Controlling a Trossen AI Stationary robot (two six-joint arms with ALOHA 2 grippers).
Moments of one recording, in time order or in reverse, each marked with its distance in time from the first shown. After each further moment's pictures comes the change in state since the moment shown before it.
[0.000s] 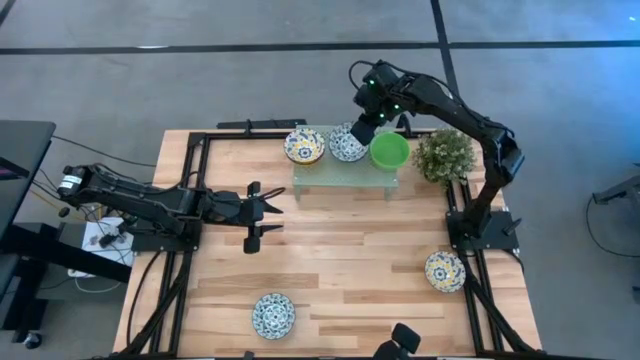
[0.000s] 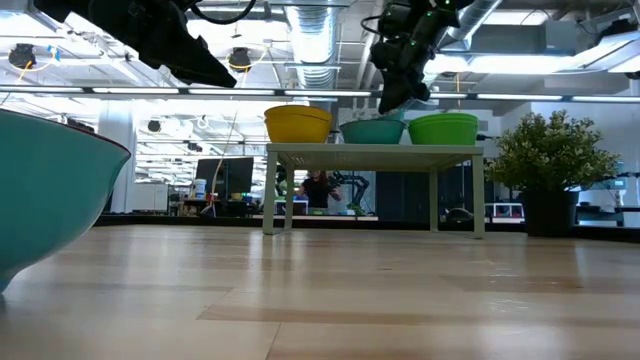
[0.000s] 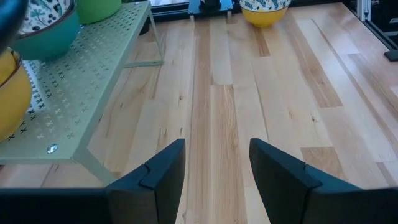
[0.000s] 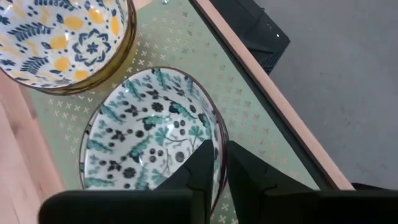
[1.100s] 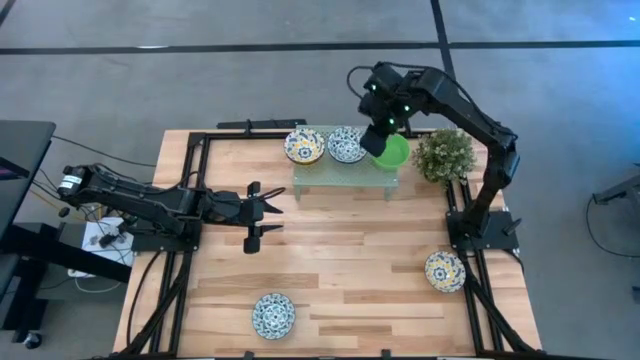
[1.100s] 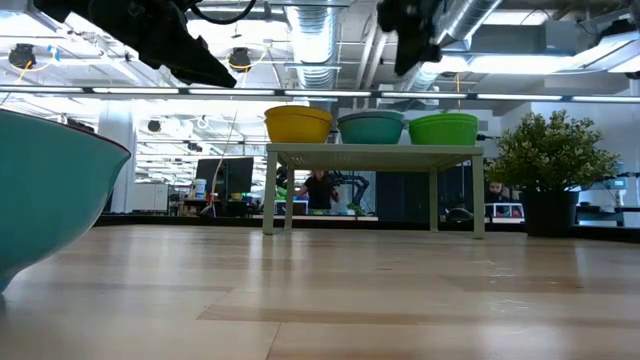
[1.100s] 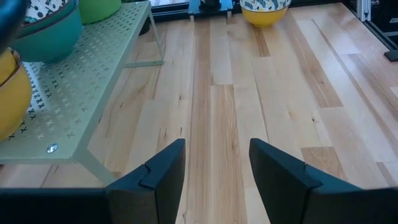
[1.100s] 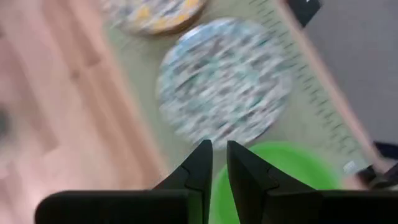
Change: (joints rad) left arm 0.000 0.000 0.000 0.000 0.000 0.000; right arm 0.124 0.018 0.310 -0.444 0.001 0.048
